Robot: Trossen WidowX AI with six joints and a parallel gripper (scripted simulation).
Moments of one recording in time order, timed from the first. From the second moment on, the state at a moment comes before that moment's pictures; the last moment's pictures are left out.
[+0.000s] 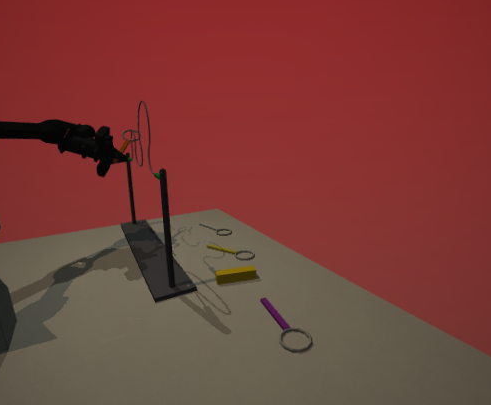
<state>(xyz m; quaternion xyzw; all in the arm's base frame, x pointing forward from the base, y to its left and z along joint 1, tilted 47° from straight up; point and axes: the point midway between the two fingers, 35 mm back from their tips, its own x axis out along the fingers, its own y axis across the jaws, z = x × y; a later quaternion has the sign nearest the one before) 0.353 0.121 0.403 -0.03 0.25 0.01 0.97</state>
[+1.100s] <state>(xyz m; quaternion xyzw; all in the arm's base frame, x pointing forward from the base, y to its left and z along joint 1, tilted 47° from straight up) 0.353 0.167 0.417 0.33 0.23 0.11 0.91</state>
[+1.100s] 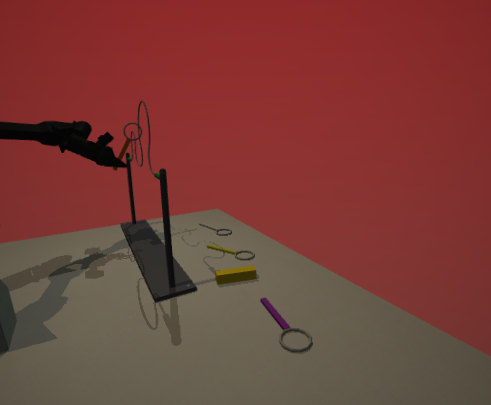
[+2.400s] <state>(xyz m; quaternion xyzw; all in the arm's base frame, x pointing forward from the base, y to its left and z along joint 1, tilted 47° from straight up) 0.351 0.190 0.469 0.70 0.17 0.21 0.67</state>
